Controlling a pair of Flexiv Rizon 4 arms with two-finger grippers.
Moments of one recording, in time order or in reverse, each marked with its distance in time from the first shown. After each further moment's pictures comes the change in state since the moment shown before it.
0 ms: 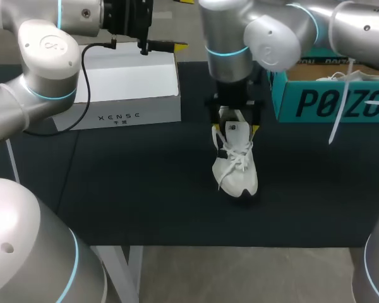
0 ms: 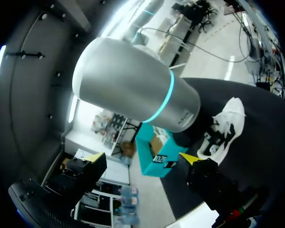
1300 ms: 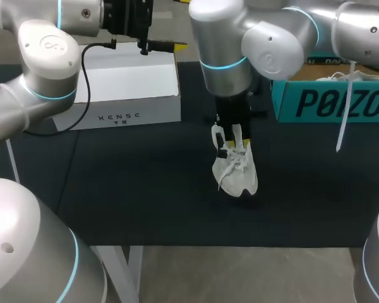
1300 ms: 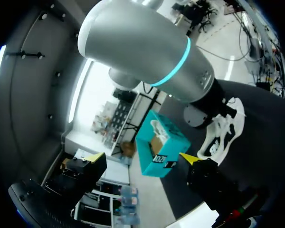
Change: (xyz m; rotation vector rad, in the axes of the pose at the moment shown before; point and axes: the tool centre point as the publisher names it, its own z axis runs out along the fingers) left arm 0.000 0.000 0.000 0.000 0.000 0.000; right arm -0.018 -0.061 -0.011 0.021 -0.052 -0.142
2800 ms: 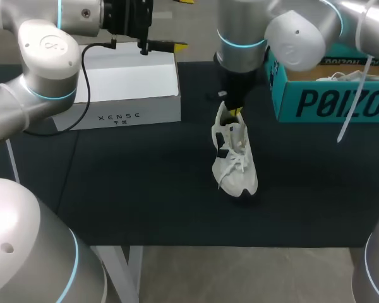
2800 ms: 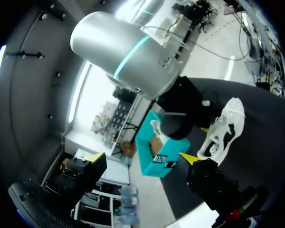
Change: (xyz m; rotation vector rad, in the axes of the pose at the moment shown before) left arm 0.000 0.000 0.000 0.000 0.000 0.000; right arm 0.005 0.069 -0.049 -0.244 0.150 -0.441
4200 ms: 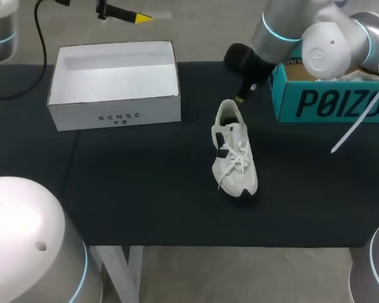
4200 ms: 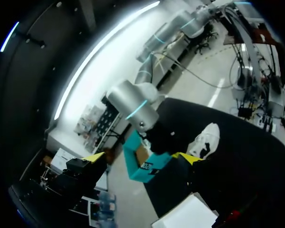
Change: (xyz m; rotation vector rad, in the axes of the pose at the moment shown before) left arm -0.044 -0.026 -0.088 0.100 0.176 -0.138; right arm -0.054 0.054 0.033 -0.204 0.172 -0.739
